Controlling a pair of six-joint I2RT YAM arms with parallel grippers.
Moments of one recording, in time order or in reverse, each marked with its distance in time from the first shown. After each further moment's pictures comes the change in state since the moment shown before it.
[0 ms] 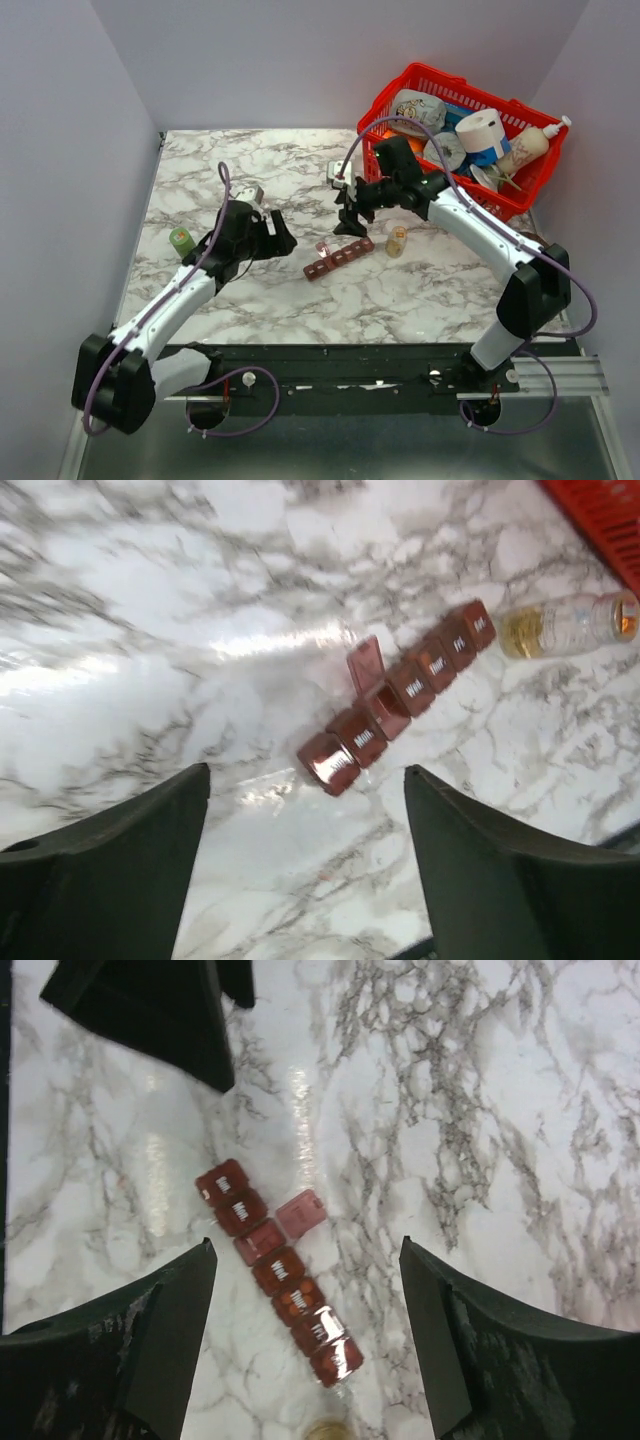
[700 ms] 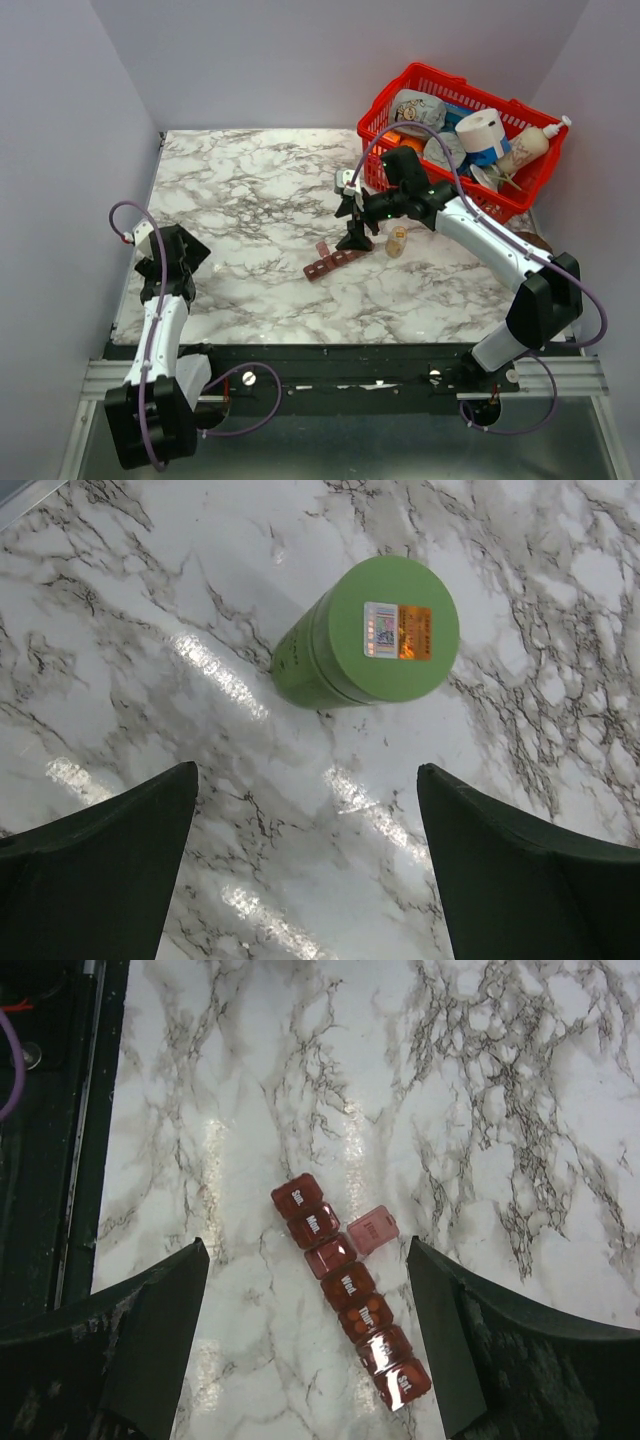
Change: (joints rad) left arm 0.576 -0.255 -0.231 -0.041 -0.393 -0.073; right arm -0.008 -0.087 -0.128 0.030 -0.152 0.045
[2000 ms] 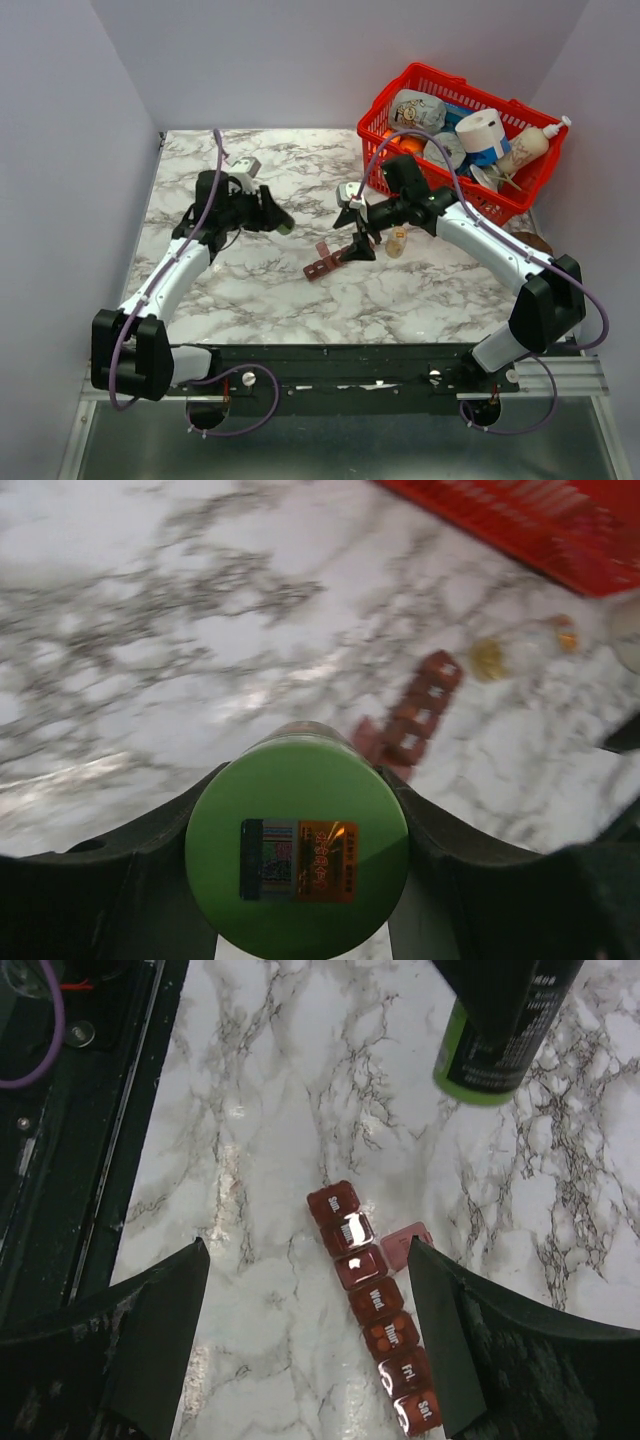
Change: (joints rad) left arm -0.339 0.388 0.380 0.136 0.729 0.348; right arm 0.000 -0.023 -0.066 -0.015 -0.104 -0.111
